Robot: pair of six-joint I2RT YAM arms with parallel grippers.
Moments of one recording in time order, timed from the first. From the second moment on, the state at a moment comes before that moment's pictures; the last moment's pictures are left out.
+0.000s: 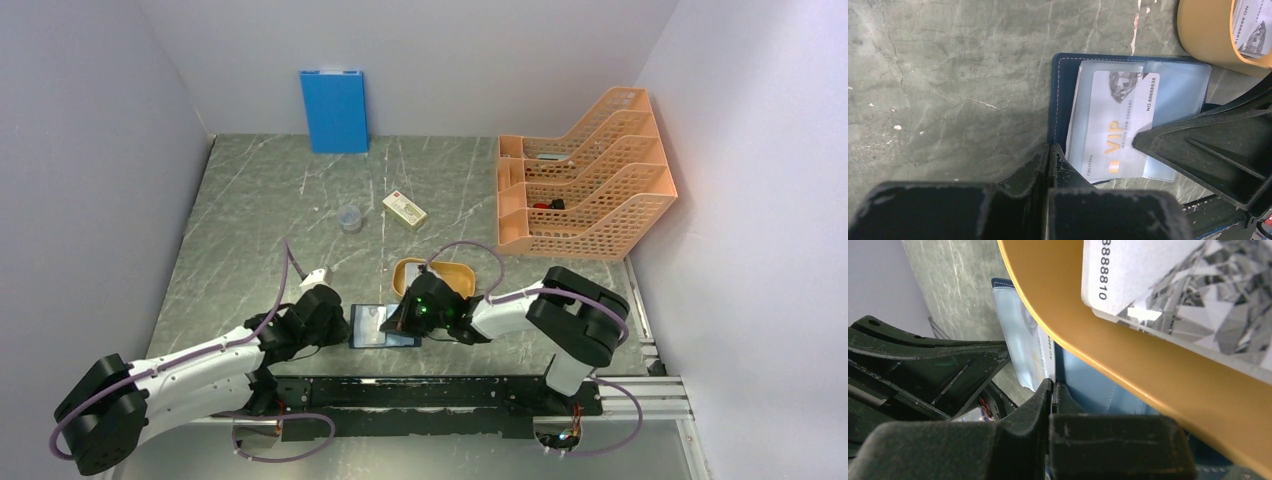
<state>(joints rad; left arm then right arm) -0.85 0.90 0.27 -0.26 -0.20 -0.97 1.03 1.67 0.57 0.41 -0.11 1.25</state>
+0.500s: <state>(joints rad) -0.85 0.92 0.27 -0.24 -0.19 -0.98 1.04 1.72 0.61 0.43 -0.13 1.22</state>
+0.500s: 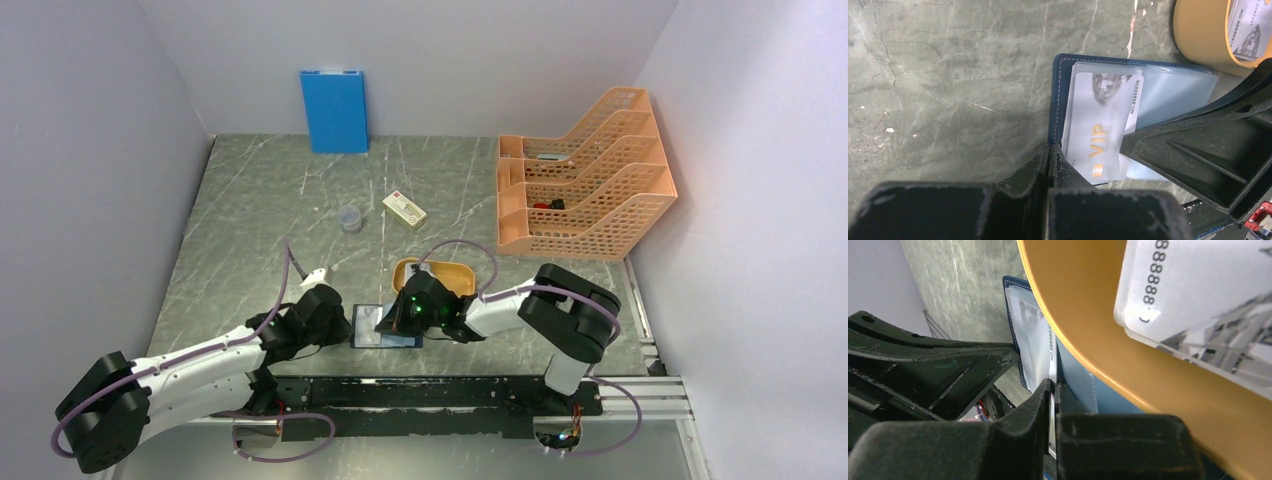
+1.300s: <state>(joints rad) -0.85 0.93 0.27 -0.22 -0.17 -1.01 1.06 1.59 0.73 0.08 -0.06 1.11</state>
